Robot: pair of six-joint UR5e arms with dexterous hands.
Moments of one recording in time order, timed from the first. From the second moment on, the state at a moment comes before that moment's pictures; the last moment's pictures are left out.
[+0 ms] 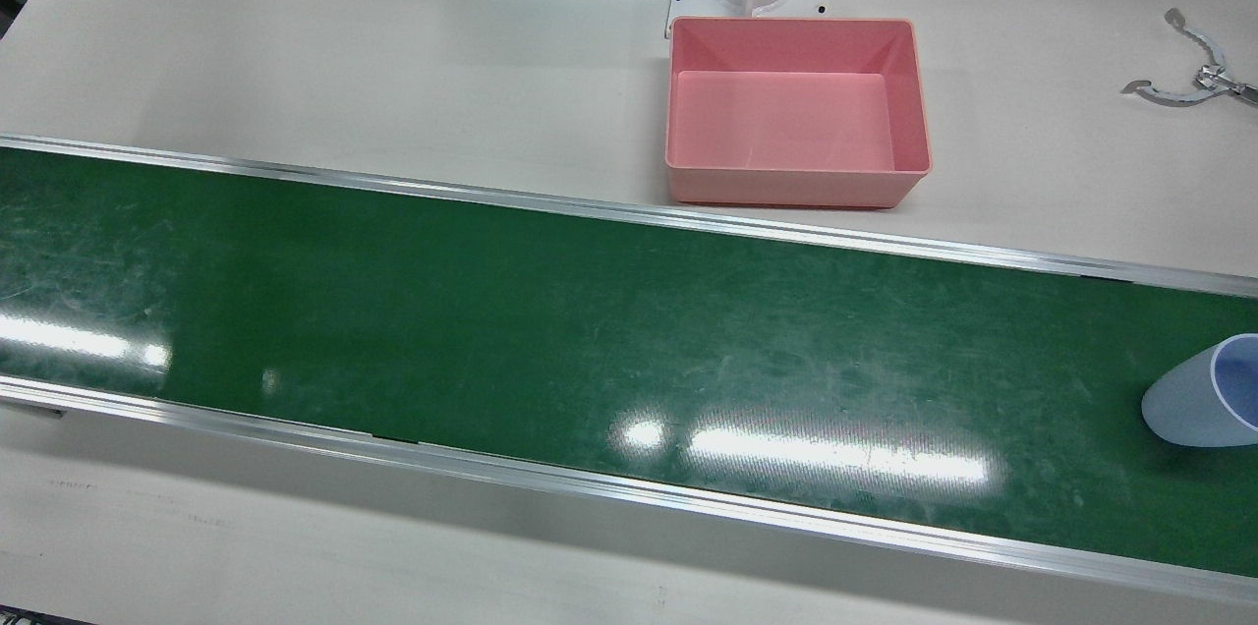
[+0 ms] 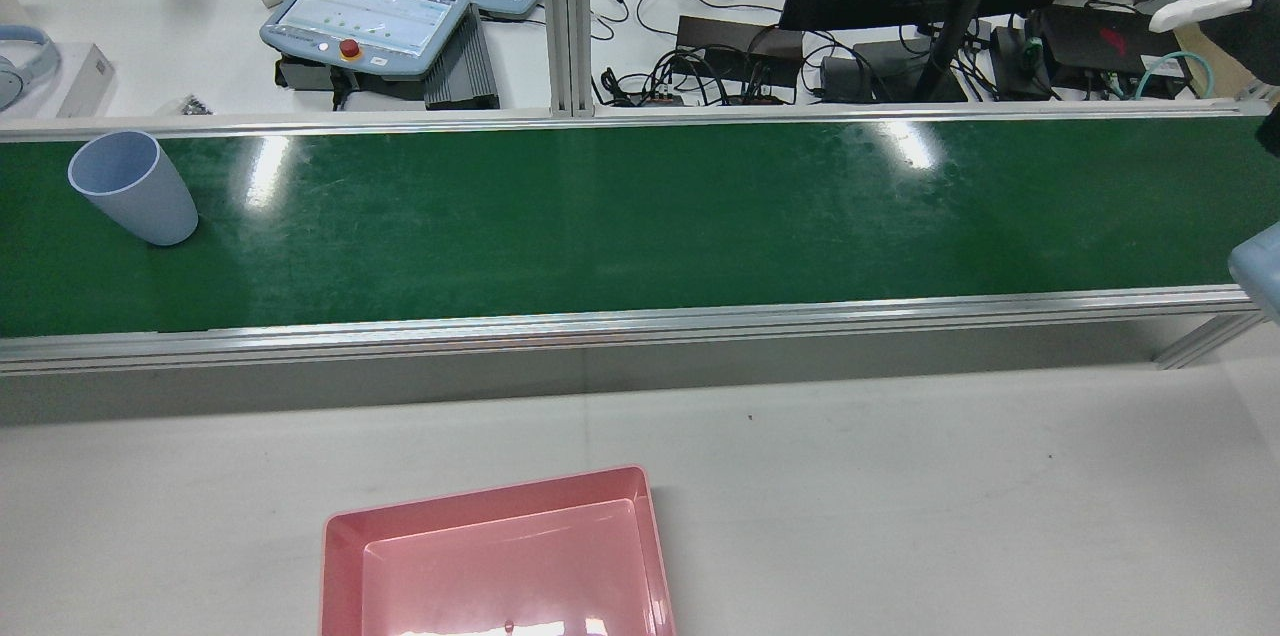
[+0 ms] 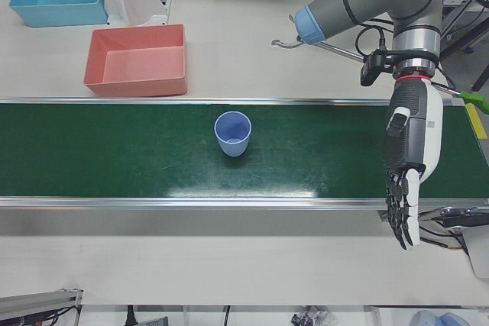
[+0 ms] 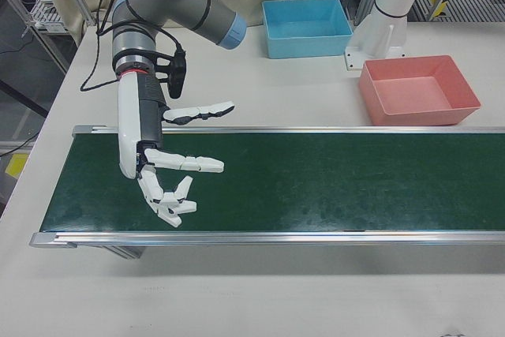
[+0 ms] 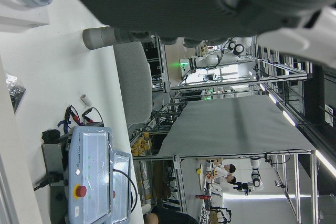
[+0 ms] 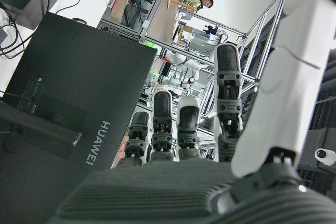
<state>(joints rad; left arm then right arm) -1.46 -1.86 -1.67 0.42 1.75 0.12 1.37 -1.37 1.82 -3.43 -1.54 -0.37</state>
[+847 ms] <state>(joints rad) -1.46 -1.86 -1.67 0.42 1.75 0.12 1.37 -1.37 1.82 -3.43 -1.54 -0.37</state>
